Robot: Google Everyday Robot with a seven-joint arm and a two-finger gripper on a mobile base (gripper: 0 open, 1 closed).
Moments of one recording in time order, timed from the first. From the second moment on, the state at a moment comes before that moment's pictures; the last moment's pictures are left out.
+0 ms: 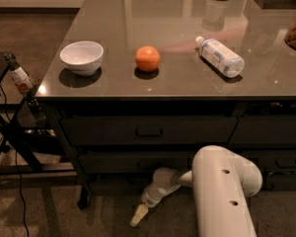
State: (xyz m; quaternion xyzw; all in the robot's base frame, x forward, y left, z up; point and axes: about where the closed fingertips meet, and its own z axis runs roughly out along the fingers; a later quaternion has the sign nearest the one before) arm 0.498 0.033 0.164 -0.51 0.81 0.28 0.07
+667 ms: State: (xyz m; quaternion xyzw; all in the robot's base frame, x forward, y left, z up) arm 0.490 0.033 0.169 -0.51 0.81 0.29 0.06
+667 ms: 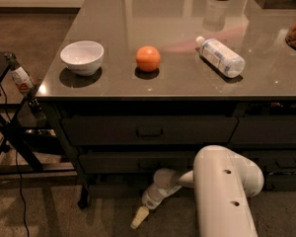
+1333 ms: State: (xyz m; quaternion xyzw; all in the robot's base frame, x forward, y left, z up) arm 0.473 0.029 0.176 -0.51 0.80 0.30 0.05
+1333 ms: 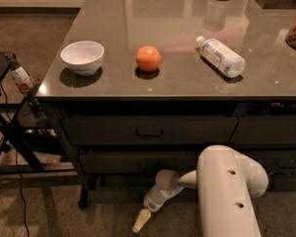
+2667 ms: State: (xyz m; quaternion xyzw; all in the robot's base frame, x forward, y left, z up) arm 0.445 0.028 0.183 -0.50 0.80 0.32 0.01
